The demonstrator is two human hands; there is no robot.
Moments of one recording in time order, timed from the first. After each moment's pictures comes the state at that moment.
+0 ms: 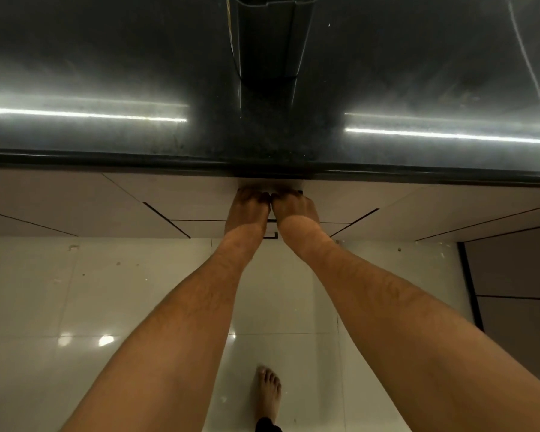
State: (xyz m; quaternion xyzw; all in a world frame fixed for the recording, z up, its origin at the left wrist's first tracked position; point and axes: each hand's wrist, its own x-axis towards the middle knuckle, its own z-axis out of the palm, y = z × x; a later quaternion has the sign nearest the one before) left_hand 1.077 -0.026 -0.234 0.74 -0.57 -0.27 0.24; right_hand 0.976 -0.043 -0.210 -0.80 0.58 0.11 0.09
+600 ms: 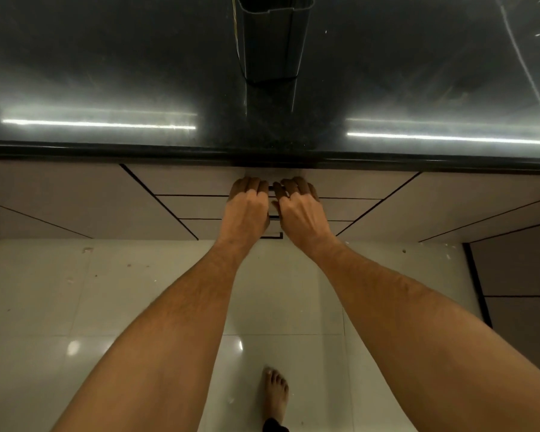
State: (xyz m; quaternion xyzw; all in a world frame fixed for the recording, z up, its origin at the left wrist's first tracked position) left_hand 1.099 0.013 -0.213 0.68 -0.69 -0.18 0.18; right_hand 0.954 -0.003 -0.204 -0.84 0.54 0.01 0.07
